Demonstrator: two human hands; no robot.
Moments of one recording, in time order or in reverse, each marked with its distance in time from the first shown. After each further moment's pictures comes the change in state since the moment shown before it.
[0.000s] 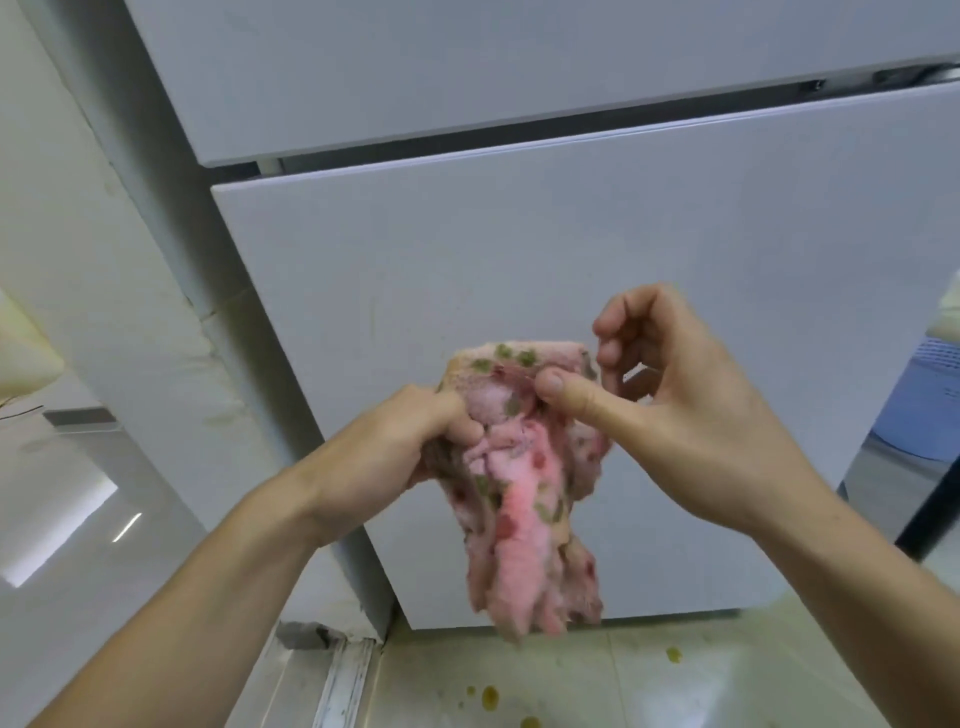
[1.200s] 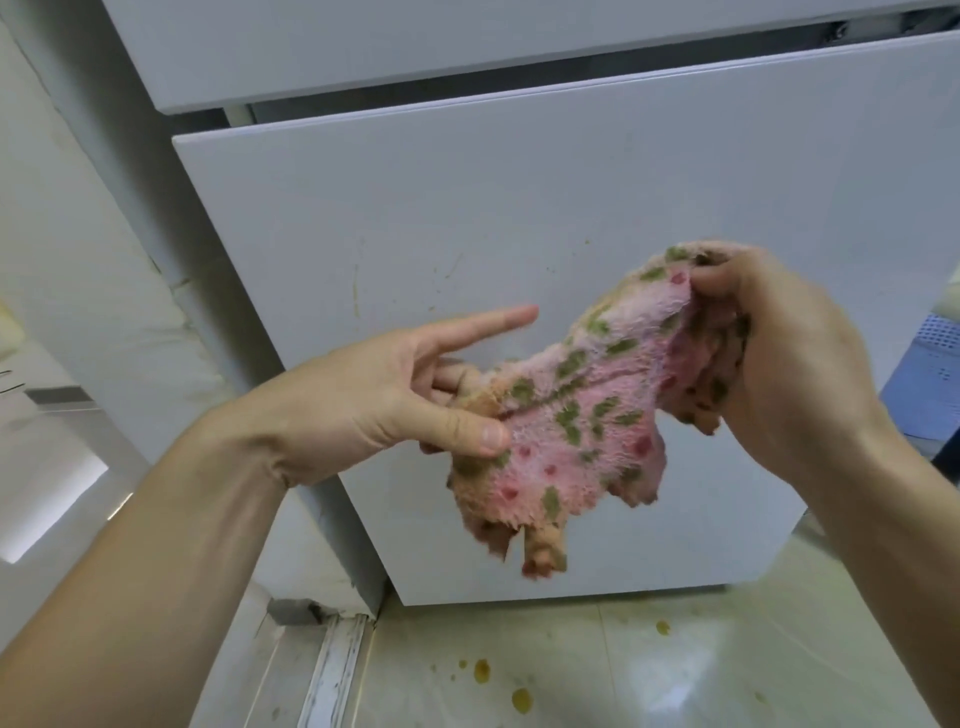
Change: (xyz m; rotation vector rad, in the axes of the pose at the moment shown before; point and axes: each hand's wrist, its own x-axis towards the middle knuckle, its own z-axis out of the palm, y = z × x) left_hand 0.006 0.017 -0.018 0.012 -0.223 -0.071; right_hand 0.015 0.011 -0.025 0.387 0.131 0.175
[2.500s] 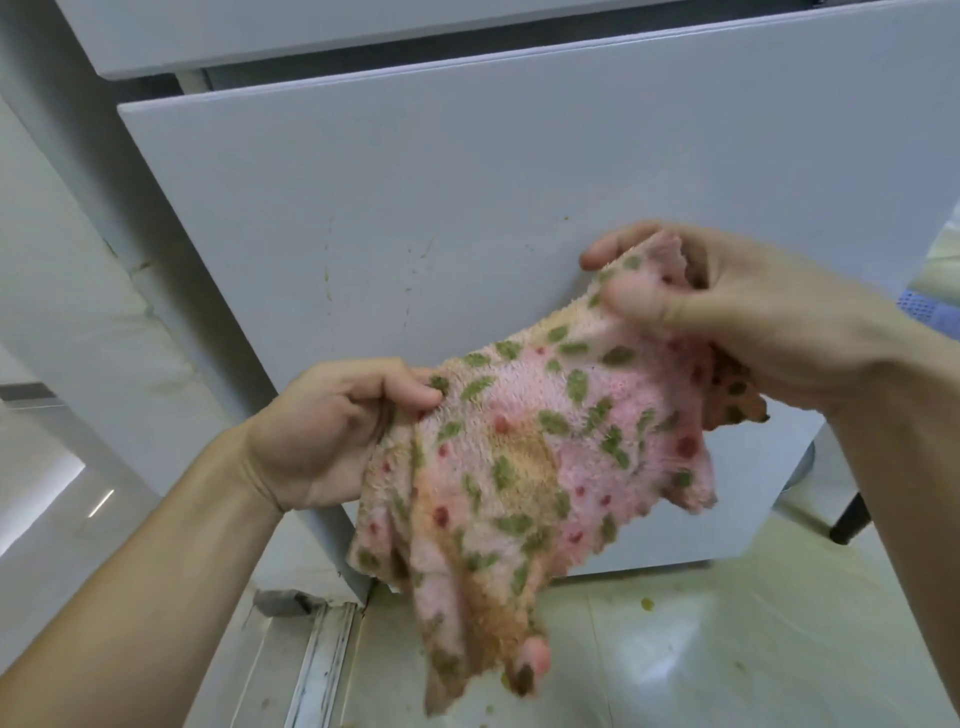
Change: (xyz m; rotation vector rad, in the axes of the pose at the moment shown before) left_hand 0.007 -0.042 0.001 -0.738 -0.254 -0.106; right_hand 0.006 -0.031 -0.014 -0.215 -0.459 0.214
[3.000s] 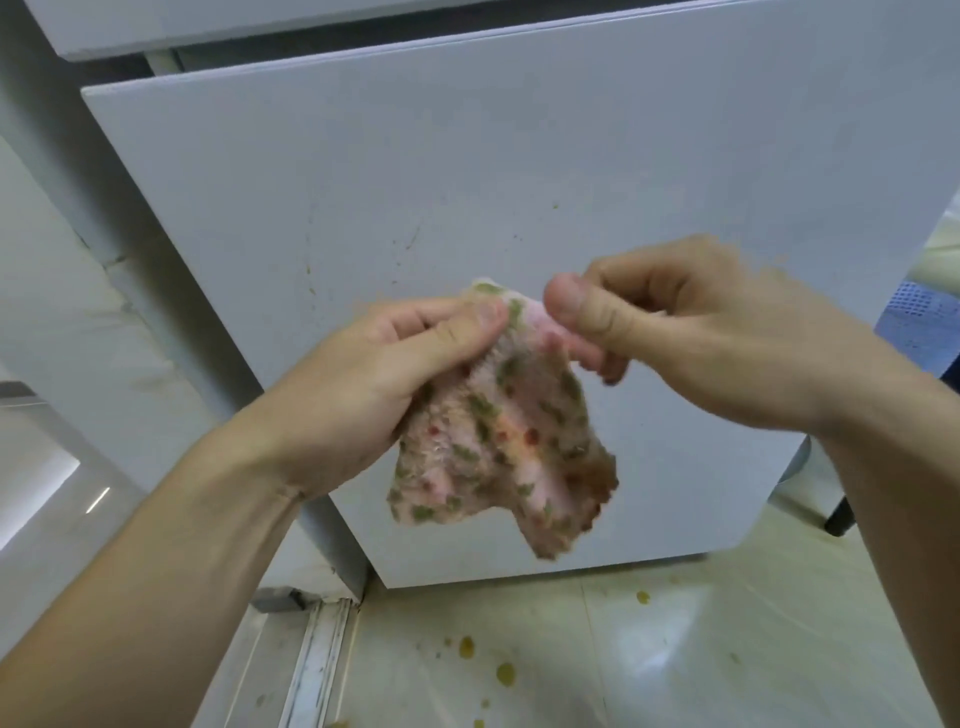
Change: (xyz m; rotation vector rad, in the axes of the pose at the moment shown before) left_hand 0.015 0.008 0.051 0.498 0.349 0.312; right_hand -0.006 -0.002 0.020 -0.611 0.163 -0.190
